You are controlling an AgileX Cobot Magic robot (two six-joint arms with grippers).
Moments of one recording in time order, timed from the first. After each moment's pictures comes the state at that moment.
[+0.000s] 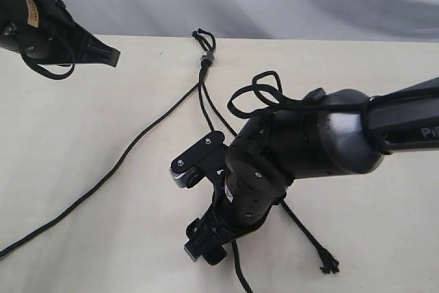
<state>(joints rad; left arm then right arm) -0.27 1.47 -1.02 0.41 0.47 -0.39 0.77 1.87 -0.97 -0.16 0.55 0.24</state>
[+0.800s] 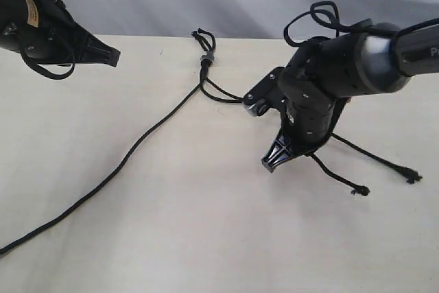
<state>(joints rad) -0.27 1.47 -1.02 0.41 0.47 -0.39 0.44 1.96 -1.13 -0.54 0.72 0.25</state>
